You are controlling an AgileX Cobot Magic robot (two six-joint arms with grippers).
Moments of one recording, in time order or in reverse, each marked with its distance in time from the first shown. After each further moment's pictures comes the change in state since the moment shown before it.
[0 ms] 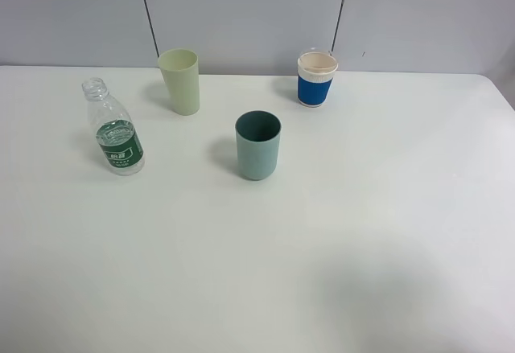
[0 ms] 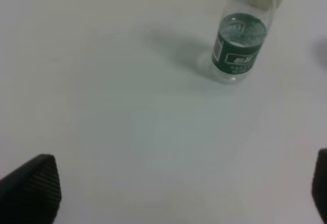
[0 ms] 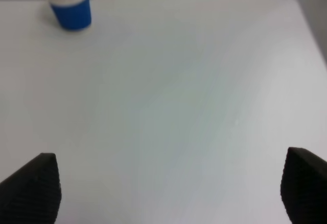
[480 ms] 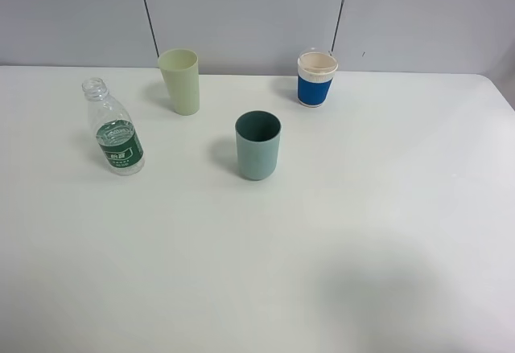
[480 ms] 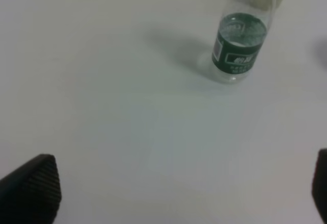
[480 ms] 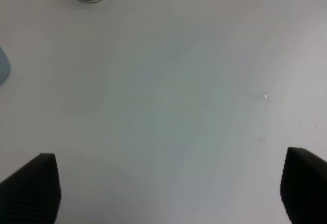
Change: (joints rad) left arm 0.000 0.000 0.000 0.000 0.000 0.000; right arm 0.000 0.000 0.049 0.035 -0.024 0.000
